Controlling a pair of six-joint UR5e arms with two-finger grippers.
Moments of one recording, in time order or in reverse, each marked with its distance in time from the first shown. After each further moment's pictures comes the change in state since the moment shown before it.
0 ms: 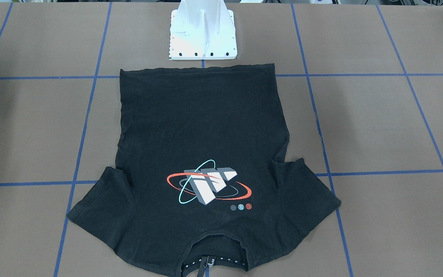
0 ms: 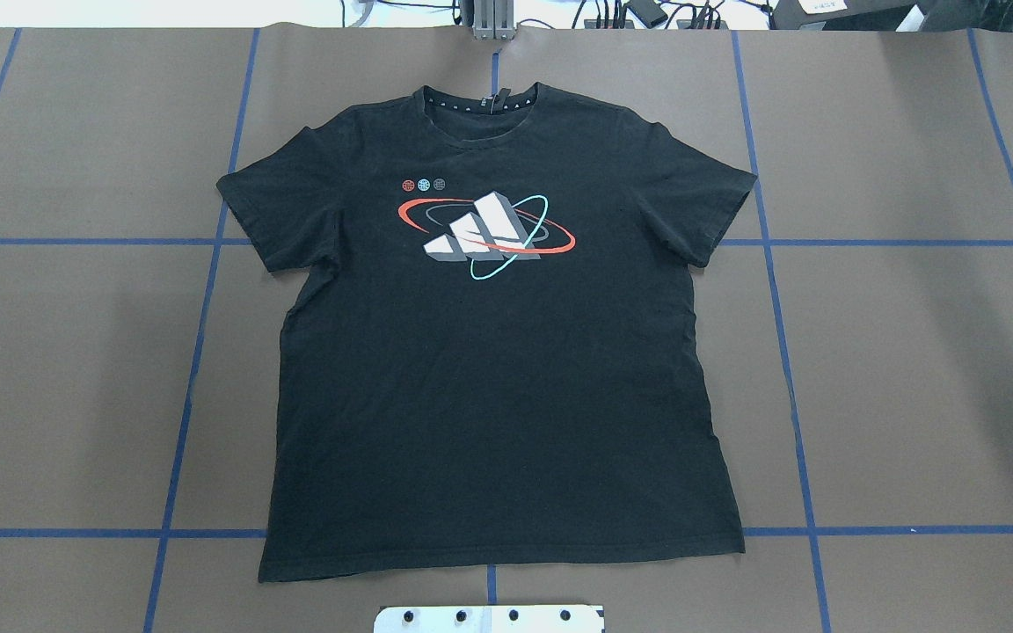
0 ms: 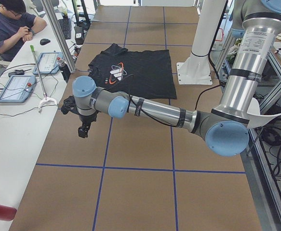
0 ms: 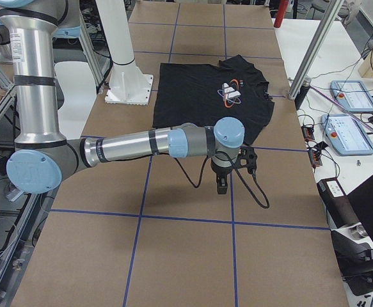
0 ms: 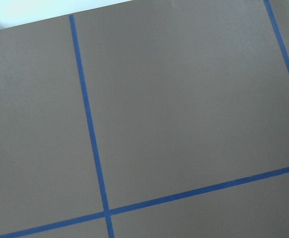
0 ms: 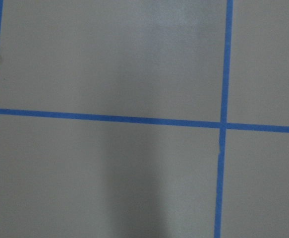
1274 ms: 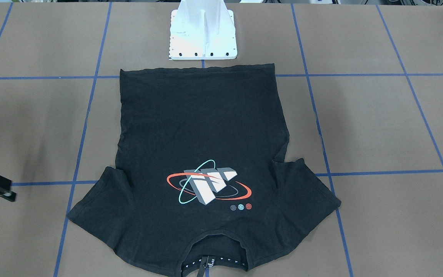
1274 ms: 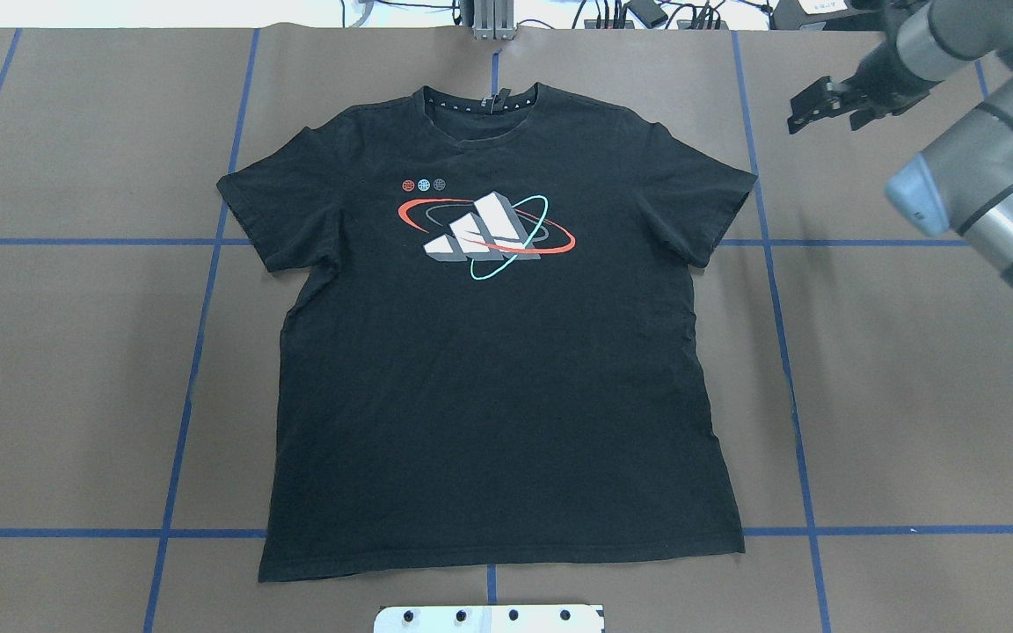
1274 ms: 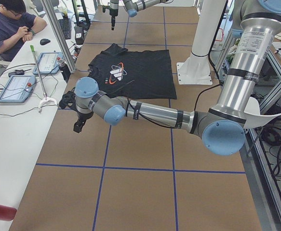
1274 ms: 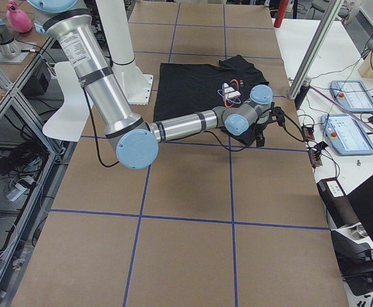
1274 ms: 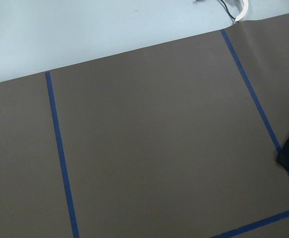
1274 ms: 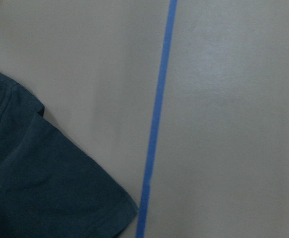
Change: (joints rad) left arm 0.025 -0.015 0.070 -0.266 0.002 -0.146; right arm -0.412 0.436 -0.421 0.594 -0.265 0.598
